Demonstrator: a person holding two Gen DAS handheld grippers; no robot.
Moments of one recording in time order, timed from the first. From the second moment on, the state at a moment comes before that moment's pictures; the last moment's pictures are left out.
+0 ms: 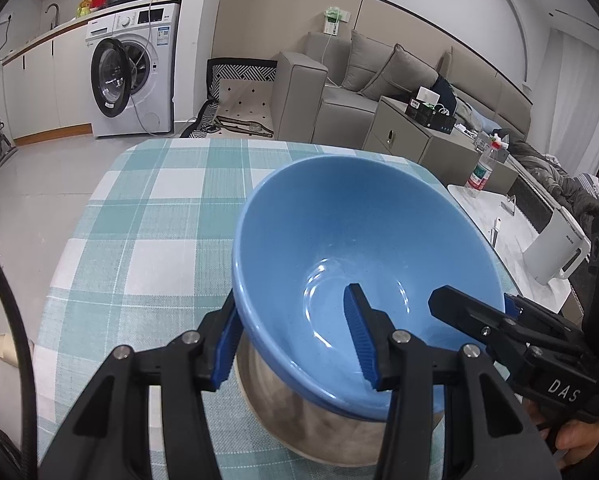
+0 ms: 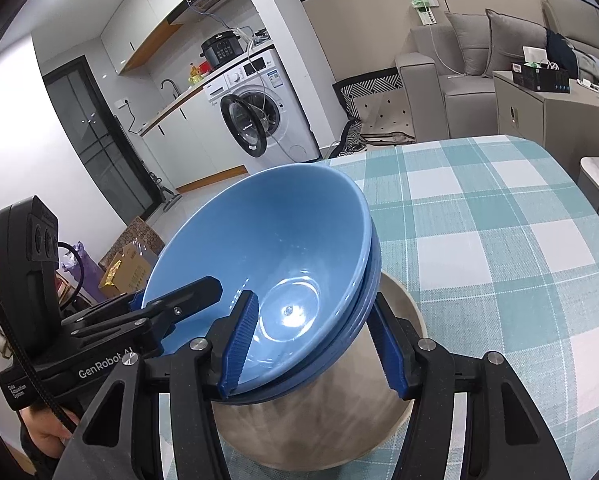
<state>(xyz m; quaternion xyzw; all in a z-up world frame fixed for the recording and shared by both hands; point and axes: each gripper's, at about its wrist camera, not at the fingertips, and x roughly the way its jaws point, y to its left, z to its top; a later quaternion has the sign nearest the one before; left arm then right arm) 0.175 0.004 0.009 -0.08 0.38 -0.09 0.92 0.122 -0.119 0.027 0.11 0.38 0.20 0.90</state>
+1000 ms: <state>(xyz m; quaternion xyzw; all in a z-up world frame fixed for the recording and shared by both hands) 0.188 0.001 0.000 -0.07 0.39 -0.09 0.91 0.128 -0.120 0.024 0.10 0.39 0.19 0.89</state>
